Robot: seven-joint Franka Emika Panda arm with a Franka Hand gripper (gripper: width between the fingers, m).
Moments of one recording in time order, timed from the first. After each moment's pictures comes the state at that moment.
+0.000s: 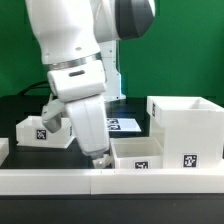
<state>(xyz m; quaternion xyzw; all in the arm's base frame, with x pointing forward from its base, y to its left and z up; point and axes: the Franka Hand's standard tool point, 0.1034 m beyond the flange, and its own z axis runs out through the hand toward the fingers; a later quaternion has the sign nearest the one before) 0.591 -0.041 0.024 -0.68 -0.73 -0.08 0.09</state>
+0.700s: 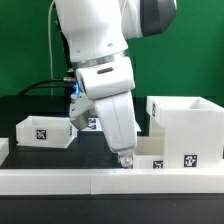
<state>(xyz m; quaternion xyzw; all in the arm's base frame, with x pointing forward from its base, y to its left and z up) 0.597 -0.003 0.030 -0.71 -0.69 -0.08 0.10</state>
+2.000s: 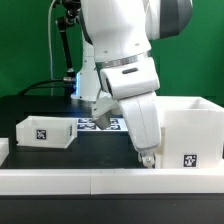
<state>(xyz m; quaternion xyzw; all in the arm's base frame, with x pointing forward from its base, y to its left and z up) 0.594 0.031 0.029 -0.71 -0.69 -0.09 0.10</state>
